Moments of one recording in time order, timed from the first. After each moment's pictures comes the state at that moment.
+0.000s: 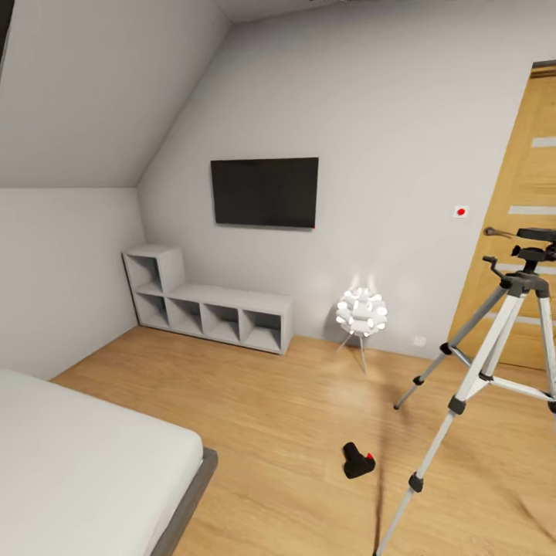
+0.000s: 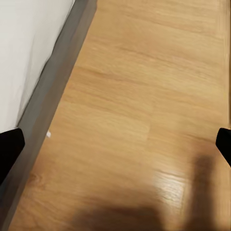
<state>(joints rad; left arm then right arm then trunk) 0.20 0.03 0.01 -0.96 0.02 -0.02 -0.07 0.00 0.02 0.00 -0.52 0.00 -0.62 0.00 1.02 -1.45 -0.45</state>
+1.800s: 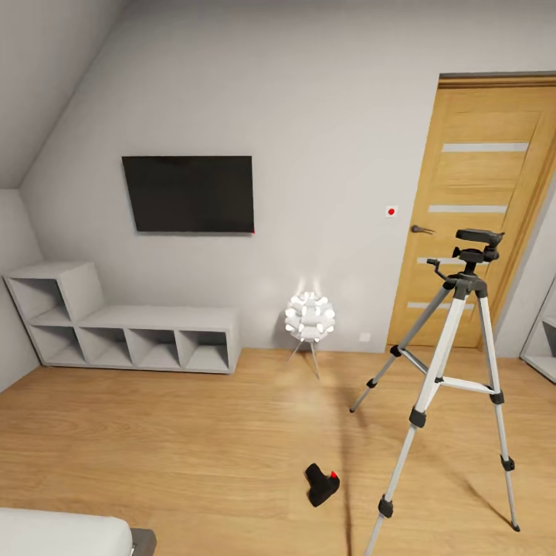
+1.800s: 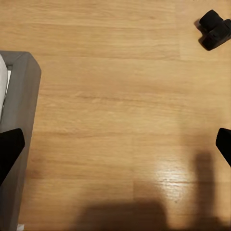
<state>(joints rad) 0.20 0.03 0.01 -0.94 0.02 -0.02 -0.07 0.00 0.02 0.00 -0.52 -0.01 -0.63 0.00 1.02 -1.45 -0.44</state>
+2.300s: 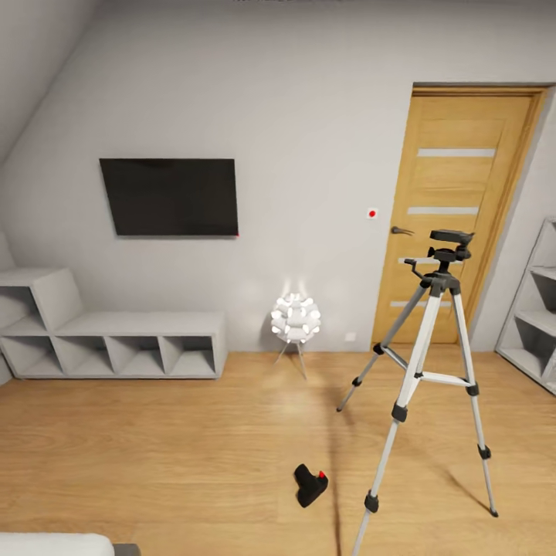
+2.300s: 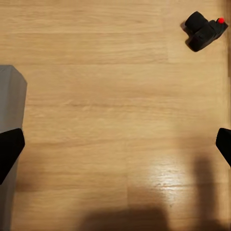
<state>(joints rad) 0.20 0.03 0.01 -0.94 0.02 -0.02 -0.07 0.00 0.02 0.00 -0.52 -0.01 -0.63 0.00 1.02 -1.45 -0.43</state>
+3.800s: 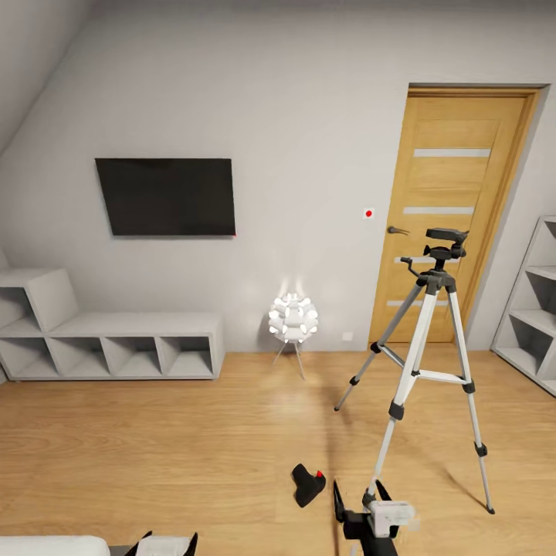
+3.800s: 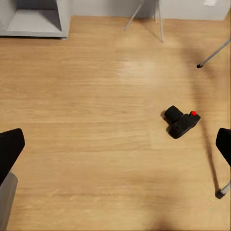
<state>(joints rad) 0.19 -0.01 0.00 -1.26 0.02 0.00 -0.07 0.00 0.09 0.05 -0.92 0.01 -0.57 -0.01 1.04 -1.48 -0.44</state>
